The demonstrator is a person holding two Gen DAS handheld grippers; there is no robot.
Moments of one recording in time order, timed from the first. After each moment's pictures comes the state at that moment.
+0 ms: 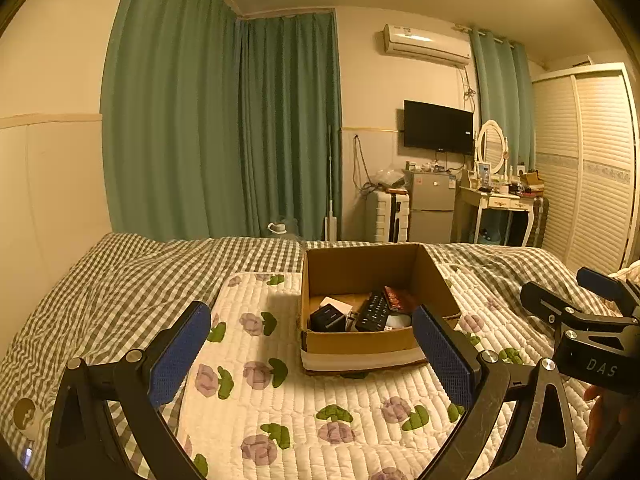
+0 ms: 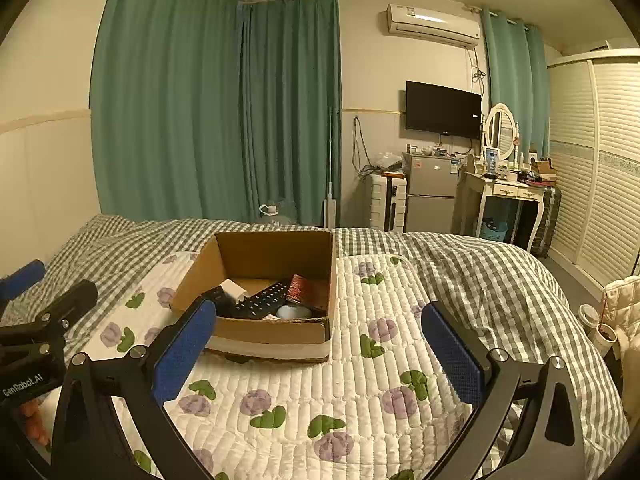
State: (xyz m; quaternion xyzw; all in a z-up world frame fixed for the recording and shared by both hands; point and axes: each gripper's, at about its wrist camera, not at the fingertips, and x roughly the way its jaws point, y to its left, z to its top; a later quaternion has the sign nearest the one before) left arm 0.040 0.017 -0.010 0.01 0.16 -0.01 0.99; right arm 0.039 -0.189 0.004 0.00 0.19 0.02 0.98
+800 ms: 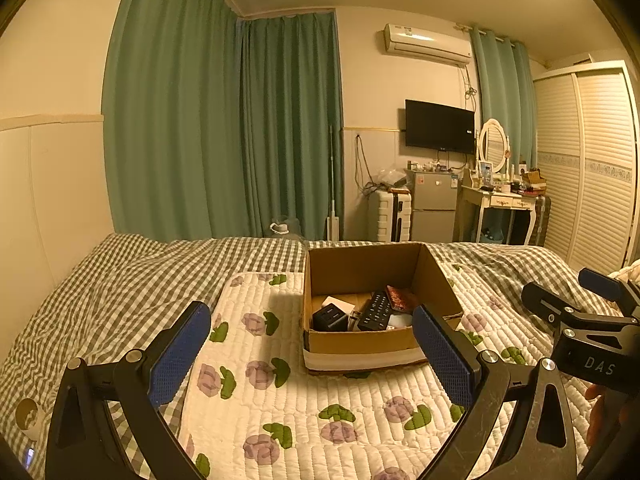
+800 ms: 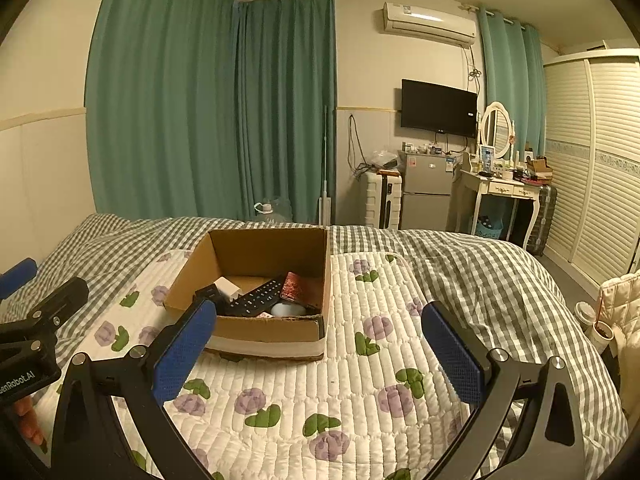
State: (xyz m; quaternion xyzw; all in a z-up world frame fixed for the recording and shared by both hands) left arm 0.039 0.015 -0.009 0.01 0.16 0.00 0.99; right arm 0.042 -0.191 0.003 0.01 0.19 0.01 0.98
